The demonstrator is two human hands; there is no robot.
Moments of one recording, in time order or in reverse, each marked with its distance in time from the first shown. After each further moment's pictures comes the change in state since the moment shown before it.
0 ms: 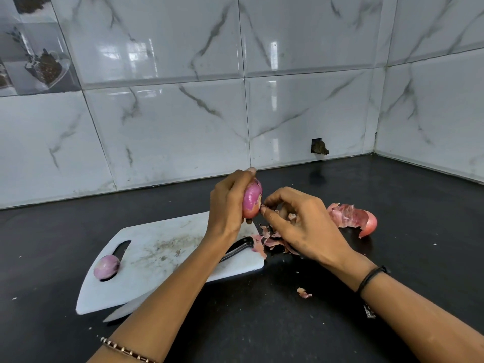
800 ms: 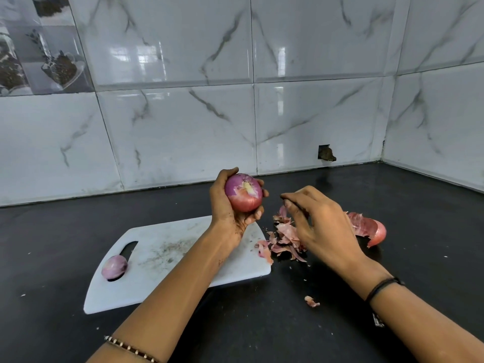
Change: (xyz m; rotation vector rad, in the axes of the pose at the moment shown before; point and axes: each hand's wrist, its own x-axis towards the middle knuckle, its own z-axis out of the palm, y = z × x) left_hand 0.003 0.018 -0.010 -0.562 -0.035 -0.424; right_hand 0.003 0.023 -0.002 -0.335 0.110 -0.024
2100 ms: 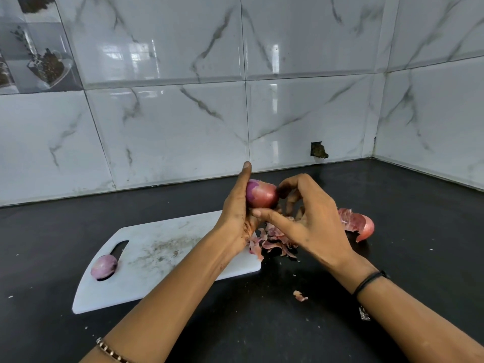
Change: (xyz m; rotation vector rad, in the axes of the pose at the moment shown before) left_hand 0.001 -0.020 0.017 0.033 0.014 -0.130; right_hand 0.001 -0.019 -0.011 0.257 0.071 0.004
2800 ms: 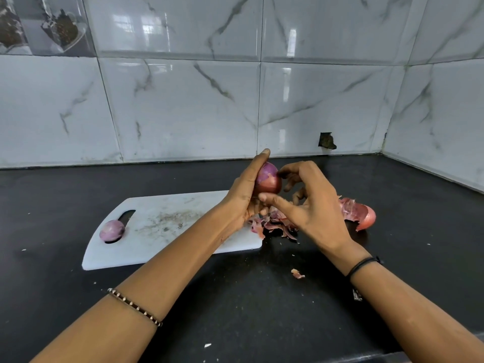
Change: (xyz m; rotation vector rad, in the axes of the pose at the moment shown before) left_hand 0.004 -0.006 -0.010 0.365 -0.044 0.066; right_hand -0.001 0.006 0.005 0.035 -0.052 -0.043
